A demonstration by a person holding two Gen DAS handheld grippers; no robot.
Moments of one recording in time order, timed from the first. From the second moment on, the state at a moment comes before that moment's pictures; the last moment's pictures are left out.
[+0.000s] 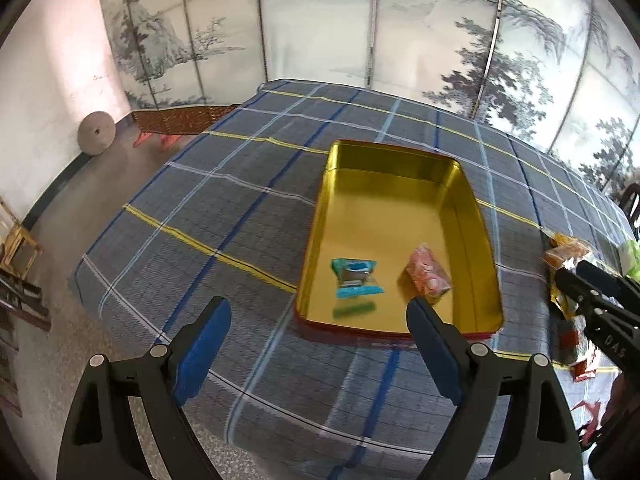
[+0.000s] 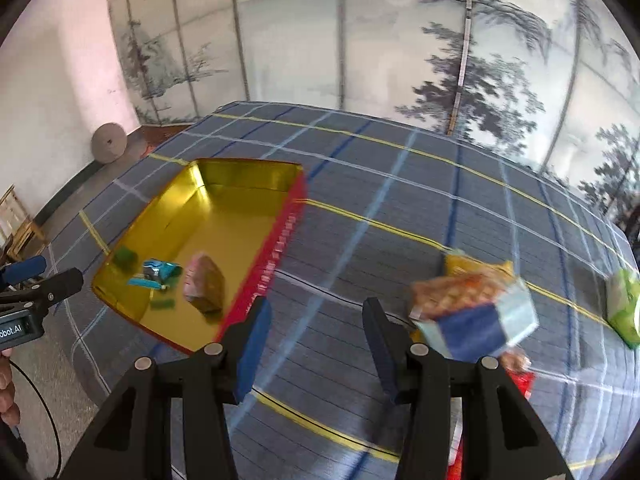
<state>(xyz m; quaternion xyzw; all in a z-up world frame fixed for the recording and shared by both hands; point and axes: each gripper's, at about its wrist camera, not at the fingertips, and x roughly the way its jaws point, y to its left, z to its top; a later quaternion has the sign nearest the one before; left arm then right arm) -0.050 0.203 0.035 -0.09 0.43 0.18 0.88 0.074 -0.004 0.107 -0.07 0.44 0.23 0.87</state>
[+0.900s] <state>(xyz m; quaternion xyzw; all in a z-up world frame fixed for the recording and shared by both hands) -0.024 0.114 0.021 -0.04 0.45 0.08 0.89 0.058 -0.146 0.048 -0.02 0.52 0.08 0.85</state>
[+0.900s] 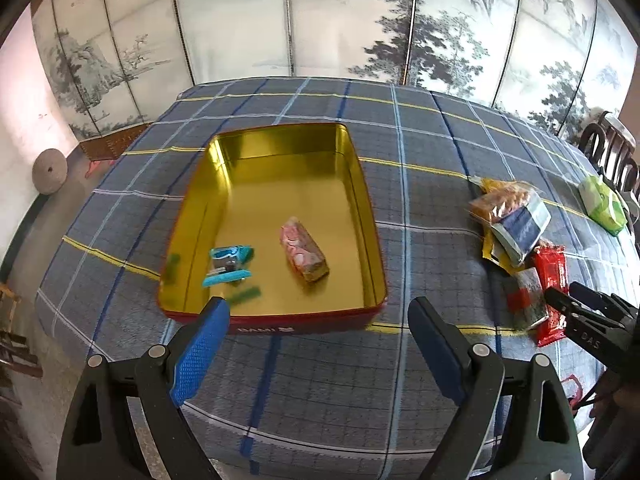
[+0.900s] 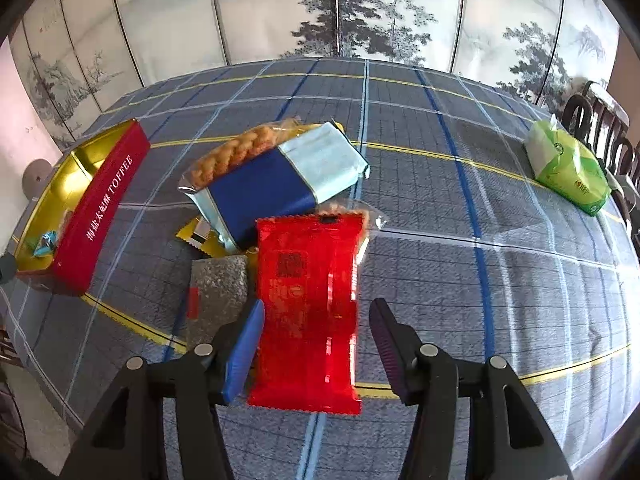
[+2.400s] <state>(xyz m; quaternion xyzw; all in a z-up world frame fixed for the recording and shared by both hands) 0.027 -0.039 -0.007 -0.01 0.48 -0.05 0.87 0.099 -0.266 0.025 -0.02 0.47 0.00 0.88</state>
